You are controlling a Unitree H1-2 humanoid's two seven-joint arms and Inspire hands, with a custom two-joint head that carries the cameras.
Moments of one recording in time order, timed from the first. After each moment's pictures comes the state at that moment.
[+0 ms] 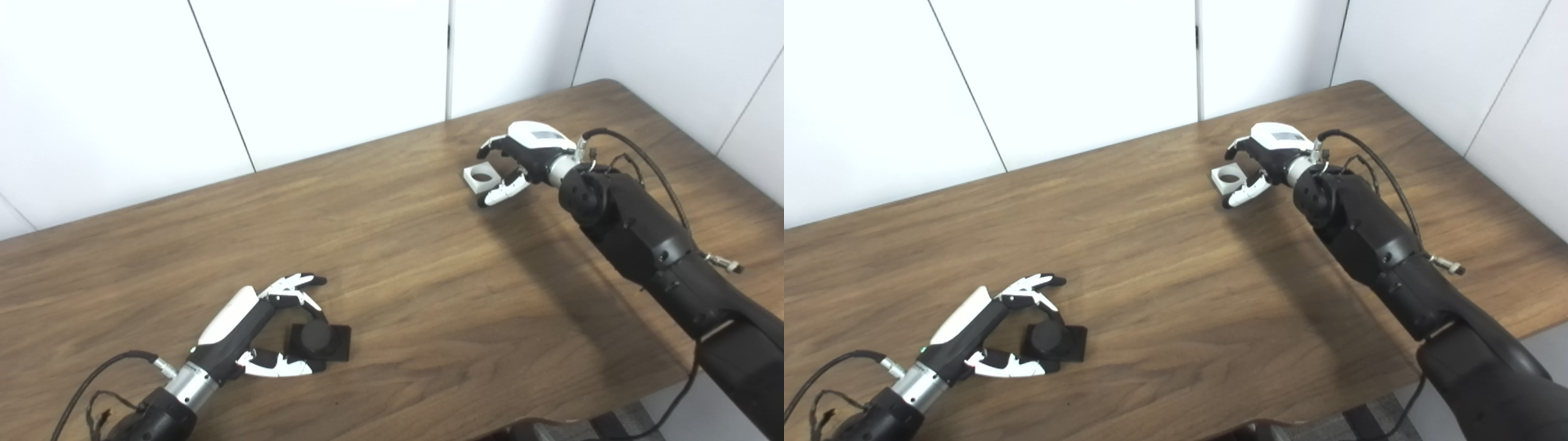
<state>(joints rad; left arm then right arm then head) -0.31 0.36 -0.41 0.24 0.30 -0.40 -0.28 -0.51 -0.62 0.24 0.23 -0.71 0.29 0.32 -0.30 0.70</state>
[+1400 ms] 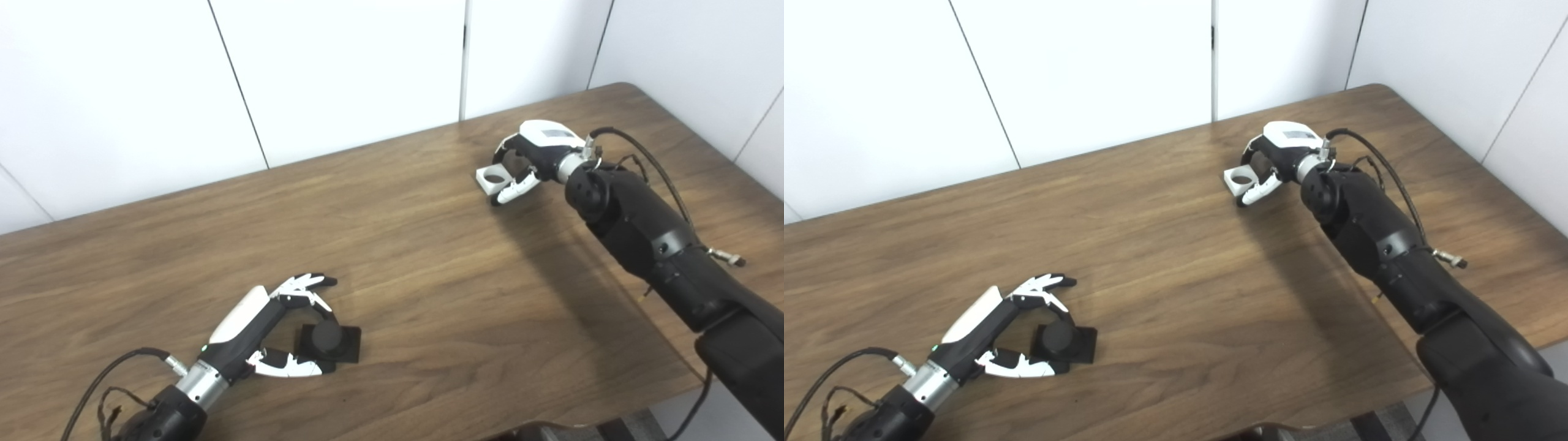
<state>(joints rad) -0.28 0.37 -0.41 0.20 0.29 -0.37 -0.28 -0.57 -0.61 0.28 0.36 -0.73 0.26 0.27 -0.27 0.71</state>
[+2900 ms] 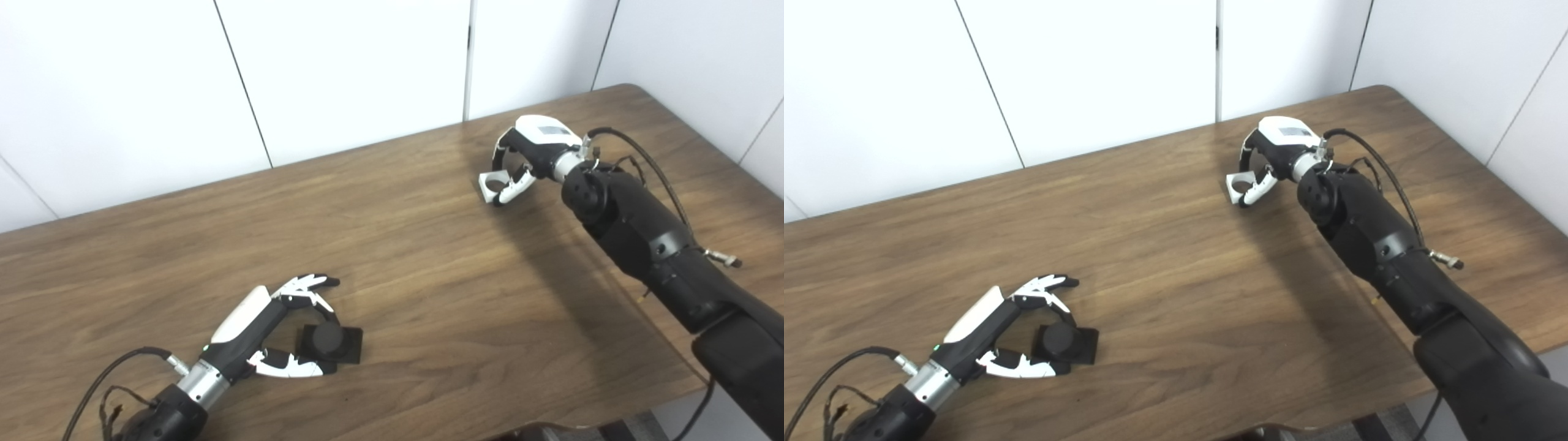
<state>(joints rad) -0.29 0.37 -0.41 0.22 0.28 -0.40 -0.28 -0.58 -0.60 0.29 0.36 -0.71 0.26 0.21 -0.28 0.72</state>
